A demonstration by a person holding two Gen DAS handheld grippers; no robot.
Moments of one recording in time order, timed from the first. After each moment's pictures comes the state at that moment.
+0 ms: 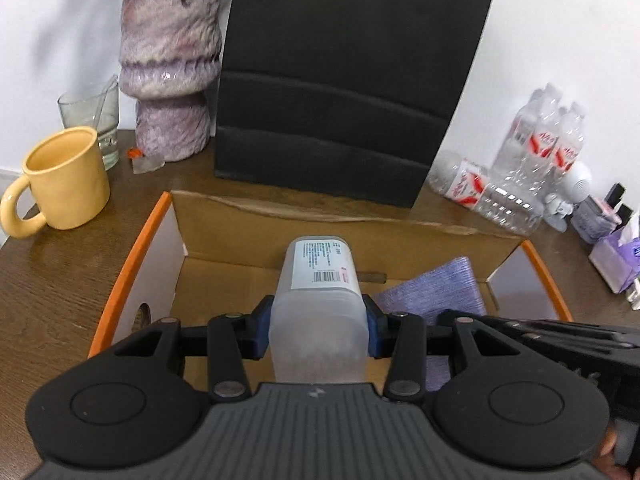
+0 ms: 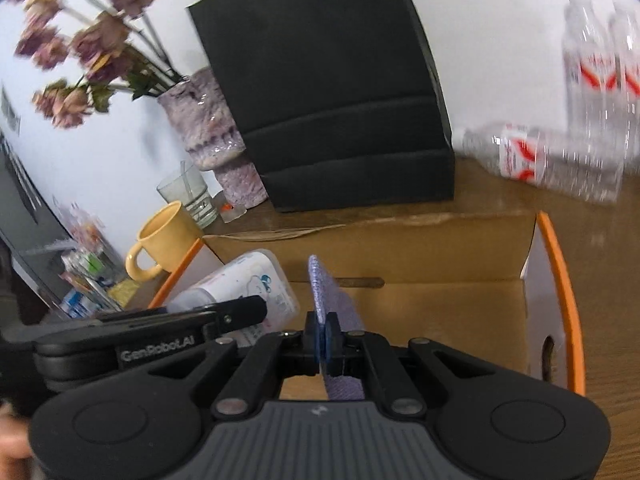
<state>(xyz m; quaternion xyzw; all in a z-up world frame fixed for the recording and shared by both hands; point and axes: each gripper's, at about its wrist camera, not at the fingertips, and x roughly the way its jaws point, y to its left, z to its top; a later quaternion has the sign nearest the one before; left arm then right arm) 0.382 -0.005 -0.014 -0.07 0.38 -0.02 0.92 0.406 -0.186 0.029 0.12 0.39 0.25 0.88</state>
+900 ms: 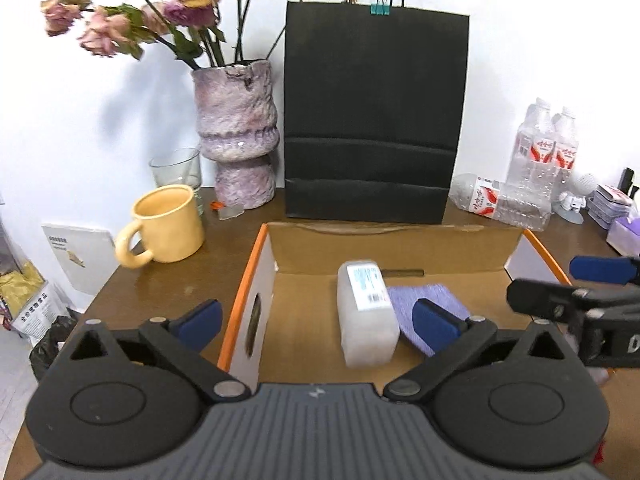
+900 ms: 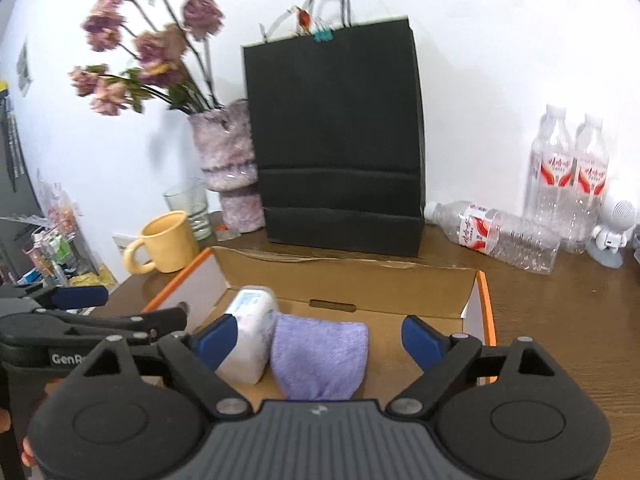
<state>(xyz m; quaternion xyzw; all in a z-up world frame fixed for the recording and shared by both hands) 0.271 0.004 0.039 0.00 0.31 0.05 0.95 0.313 -0.188 0.081 0.02 0.29 0.22 0.93</state>
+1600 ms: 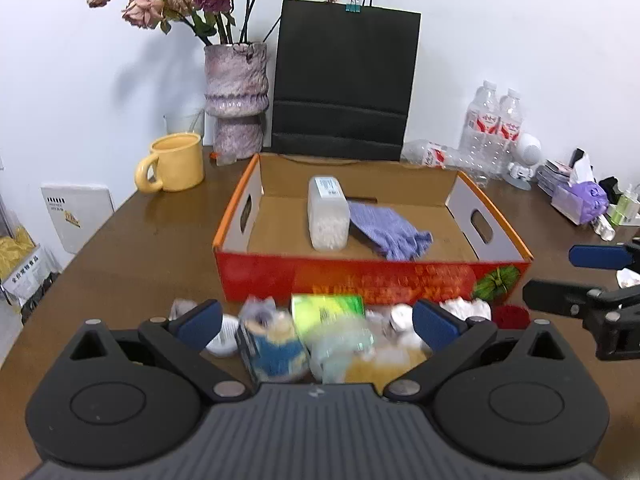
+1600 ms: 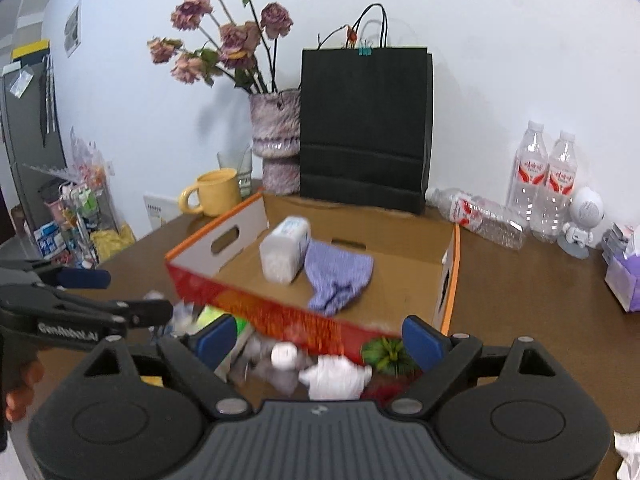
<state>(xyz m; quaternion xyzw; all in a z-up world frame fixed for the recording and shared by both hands) 0.132 -0.014 0.022 -0.03 0.32 0.02 0.95 0.170 -0.228 0.082 -0.05 0.29 0.24 0.92</state>
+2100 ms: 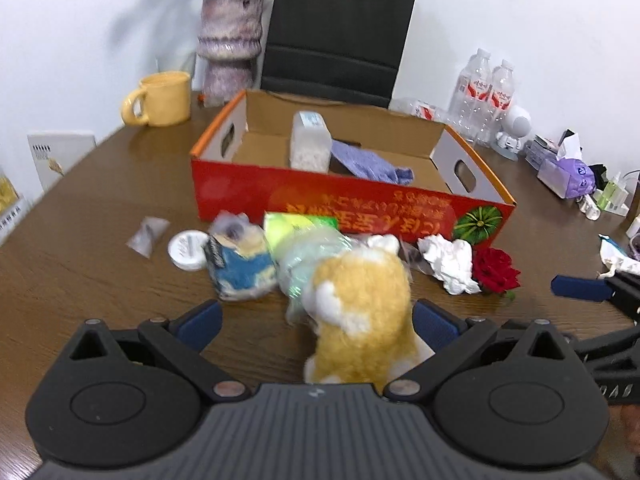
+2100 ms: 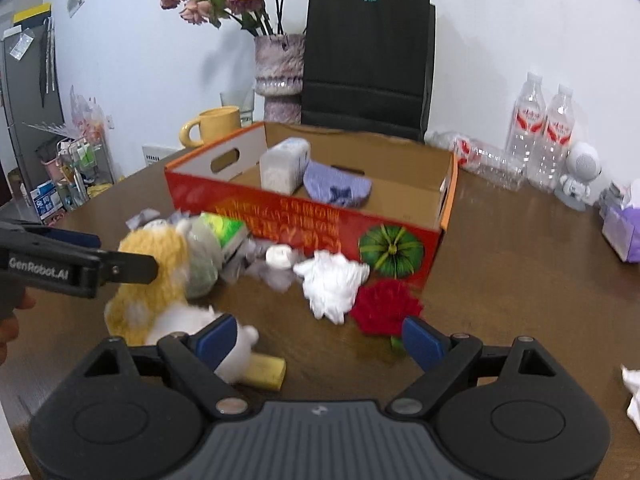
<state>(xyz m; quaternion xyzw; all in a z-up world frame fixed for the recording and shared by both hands) 0.111 -0.025 -0.020 -0.08 0.36 -0.01 0.93 0.136 -0.244 0.027 -0.08 0.33 0.24 0.91</state>
